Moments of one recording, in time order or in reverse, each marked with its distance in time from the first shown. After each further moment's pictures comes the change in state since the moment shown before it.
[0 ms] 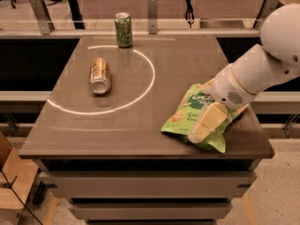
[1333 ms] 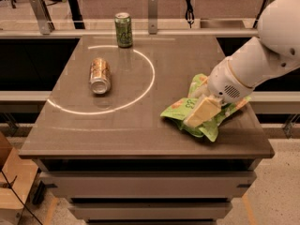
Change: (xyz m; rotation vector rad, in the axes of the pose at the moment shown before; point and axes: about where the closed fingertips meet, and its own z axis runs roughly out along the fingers) arm -0.016 -0.008 -0.004 0.020 -0.005 -0.029
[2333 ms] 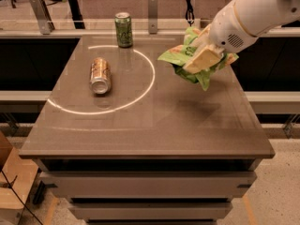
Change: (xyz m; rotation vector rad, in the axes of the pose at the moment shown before) arm -0.079 -0.071 -0.068 0.174 -0.106 -0.166
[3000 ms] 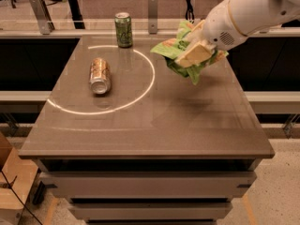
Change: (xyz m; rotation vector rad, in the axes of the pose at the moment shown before) arm -0.016 -0.015 0.009 0.037 -0.081 -0.003
